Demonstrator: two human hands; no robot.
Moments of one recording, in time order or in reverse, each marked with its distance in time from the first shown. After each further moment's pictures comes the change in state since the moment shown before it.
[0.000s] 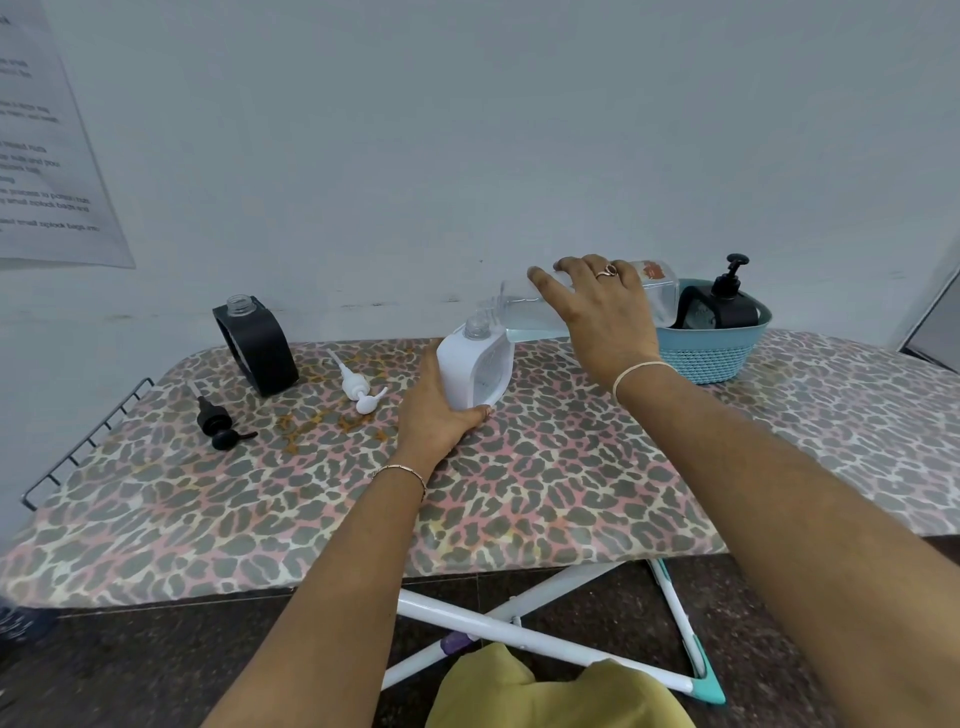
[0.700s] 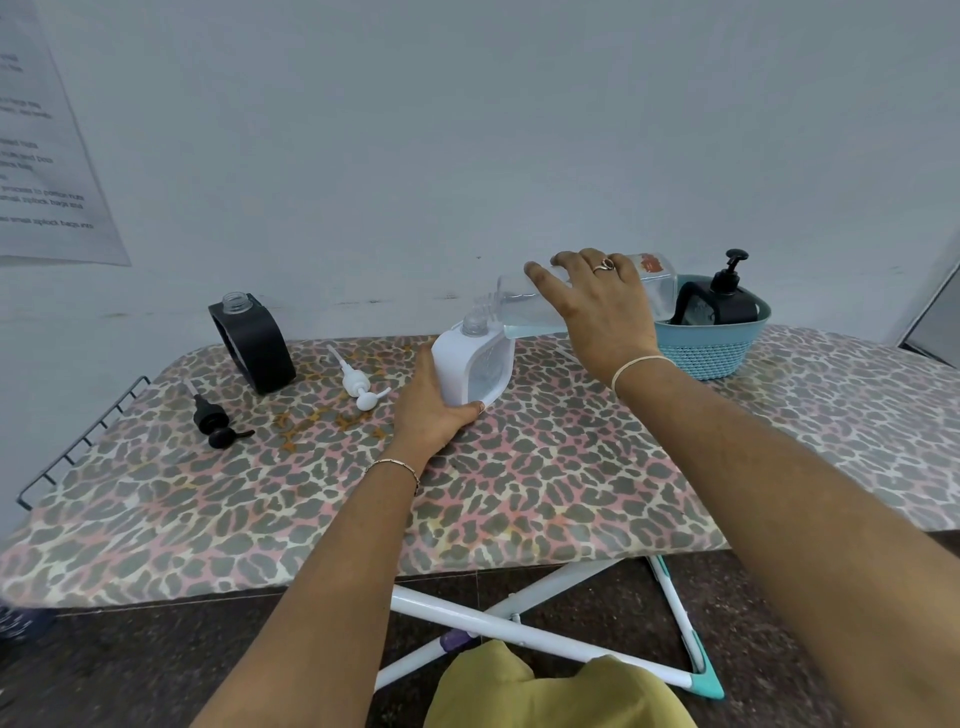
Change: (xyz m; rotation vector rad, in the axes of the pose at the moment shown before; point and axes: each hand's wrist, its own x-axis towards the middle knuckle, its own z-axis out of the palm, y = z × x) left_hand 0.007 -0.006 -0.001 0.017 -0.019 -0.020; right_hand 0.001 -0.001 -0.003 -0.017 -0.006 -0.013
